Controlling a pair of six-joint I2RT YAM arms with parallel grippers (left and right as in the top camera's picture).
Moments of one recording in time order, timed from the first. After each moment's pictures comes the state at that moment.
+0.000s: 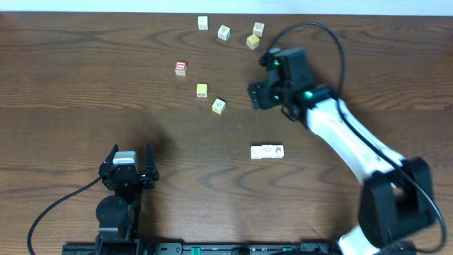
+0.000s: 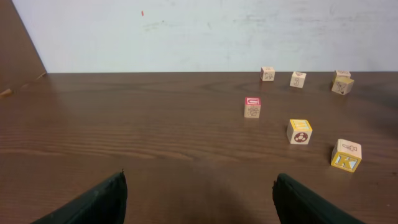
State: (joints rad) left arm -0.04 0.04 0.02 -0.12 -0.08 0.01; right arm 0.41 1.77 1.27 -0.38 -0.11 0.09
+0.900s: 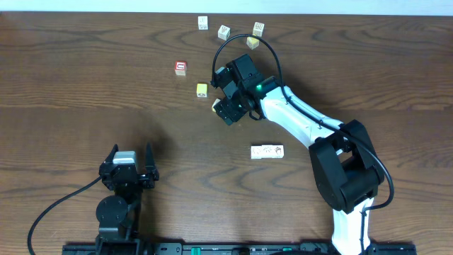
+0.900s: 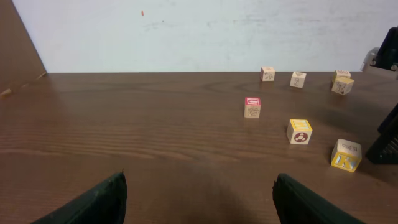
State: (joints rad) left arm -0.04 0.04 0.02 -0.12 -0.08 0.01; right arm 0.56 2.09 1.51 -0.52 -0.18 -0.18
